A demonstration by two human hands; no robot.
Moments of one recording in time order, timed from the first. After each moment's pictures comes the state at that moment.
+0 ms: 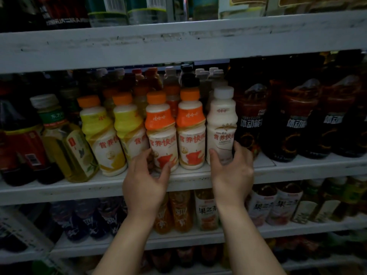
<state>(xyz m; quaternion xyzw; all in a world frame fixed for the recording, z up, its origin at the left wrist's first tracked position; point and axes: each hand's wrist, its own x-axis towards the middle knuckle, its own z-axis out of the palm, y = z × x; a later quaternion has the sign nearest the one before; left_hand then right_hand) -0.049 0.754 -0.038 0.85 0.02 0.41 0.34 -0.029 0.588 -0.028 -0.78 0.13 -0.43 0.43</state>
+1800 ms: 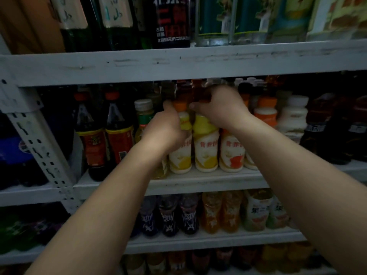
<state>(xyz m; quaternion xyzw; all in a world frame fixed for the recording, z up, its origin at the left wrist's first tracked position) -0.031 0.899 0.110 0.95 -0.01 0.21 0.21 -0.006 0.751 0.143 -0.91 -0.15 -0.25 0.30</state>
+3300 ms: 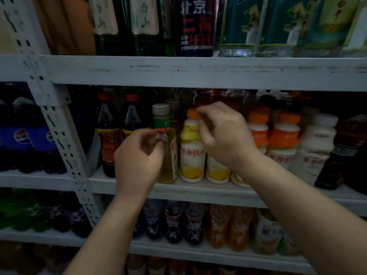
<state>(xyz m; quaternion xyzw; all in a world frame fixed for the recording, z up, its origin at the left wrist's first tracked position) -0.096 0.946 0.059 0.80 0.05 0.45 0.40 -0.036 0.767 0.114 -0.82 -0.33 -0.38 0.27</state>
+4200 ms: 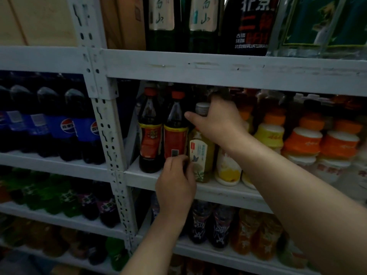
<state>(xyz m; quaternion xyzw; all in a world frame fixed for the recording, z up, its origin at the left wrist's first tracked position) -0.080 0.966 -0.023 0.82 0.09 0.49 0.29 -0.015 0.880 0.127 -0.88 -0.21 -0.28 0.31</state>
